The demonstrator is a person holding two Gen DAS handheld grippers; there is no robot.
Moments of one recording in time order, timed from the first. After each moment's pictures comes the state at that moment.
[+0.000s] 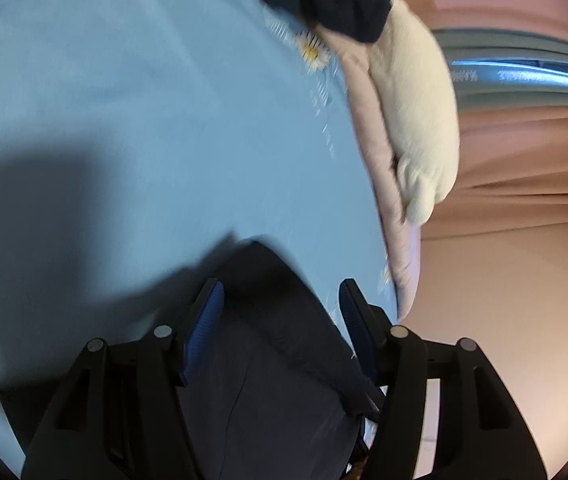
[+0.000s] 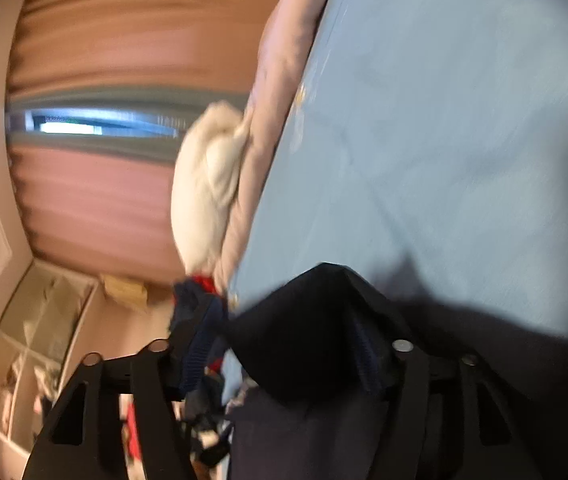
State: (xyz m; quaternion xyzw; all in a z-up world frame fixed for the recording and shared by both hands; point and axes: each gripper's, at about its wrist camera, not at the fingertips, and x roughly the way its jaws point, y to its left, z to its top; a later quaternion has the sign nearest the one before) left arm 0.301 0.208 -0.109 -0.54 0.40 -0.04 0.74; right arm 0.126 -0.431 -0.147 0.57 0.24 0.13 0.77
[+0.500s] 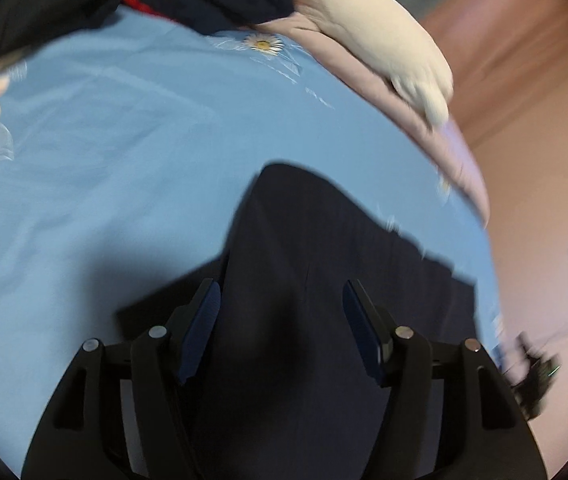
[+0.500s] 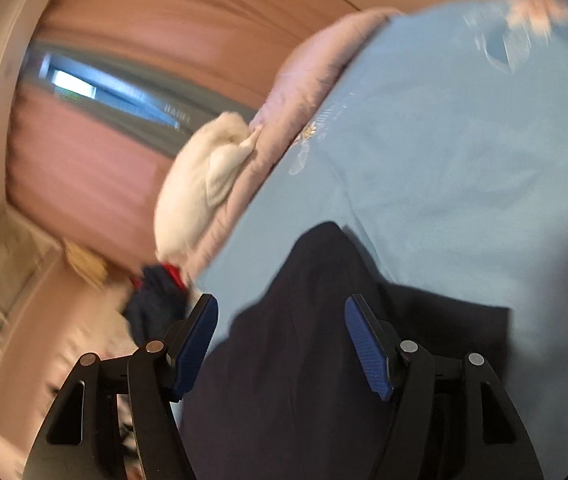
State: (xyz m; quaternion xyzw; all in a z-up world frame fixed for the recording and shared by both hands) left arm 0.210 0.155 -0.070 -0.25 0.46 -0.04 0.85; right arm 0.057 -0.409 -0.088 0.40 0.27 0.10 0.87
